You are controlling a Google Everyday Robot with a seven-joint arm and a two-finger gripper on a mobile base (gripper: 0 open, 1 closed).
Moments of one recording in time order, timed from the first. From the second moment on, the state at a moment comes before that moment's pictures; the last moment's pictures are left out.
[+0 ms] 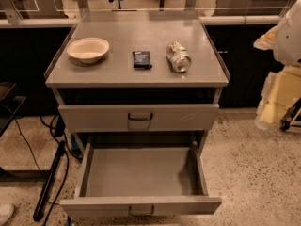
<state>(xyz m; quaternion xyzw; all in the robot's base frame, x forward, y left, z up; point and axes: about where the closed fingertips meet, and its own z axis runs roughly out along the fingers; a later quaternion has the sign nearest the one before) 0.438 -0.217 0.976 -0.60 0.78 -0.03 0.16</state>
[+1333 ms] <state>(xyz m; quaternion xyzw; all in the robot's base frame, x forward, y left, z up) 0.459 -0.217 0.971 -0.57 0.80 -0.03 0.15</state>
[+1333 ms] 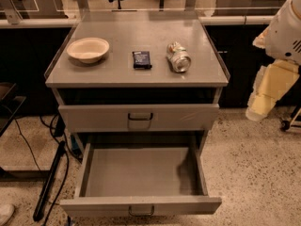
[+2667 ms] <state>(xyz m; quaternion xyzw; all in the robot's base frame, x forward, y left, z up) 0.498 -0.177 0.956 -0.46 0.87 0.03 0.16</state>
